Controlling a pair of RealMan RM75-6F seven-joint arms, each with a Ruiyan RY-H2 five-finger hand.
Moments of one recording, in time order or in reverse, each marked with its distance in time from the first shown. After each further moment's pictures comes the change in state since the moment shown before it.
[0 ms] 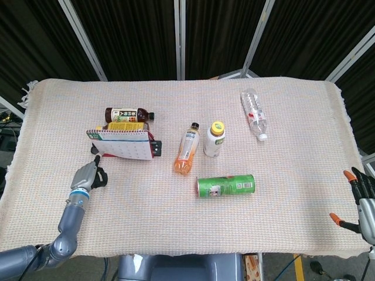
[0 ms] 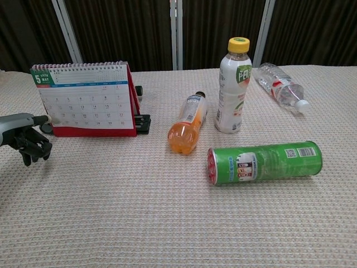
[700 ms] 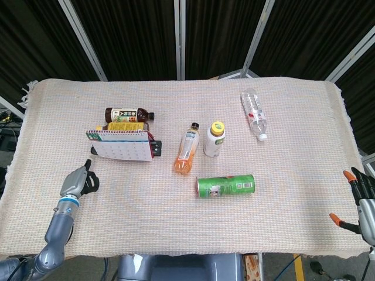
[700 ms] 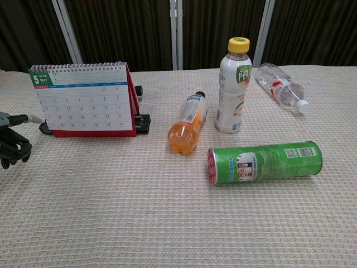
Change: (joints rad) left arm 0.111 0.089 0.010 -0.111 0.094 0.023 -0.039; right arm -0.003 0.006 -0.004 -0.008 -0.011 0.007 -0.004
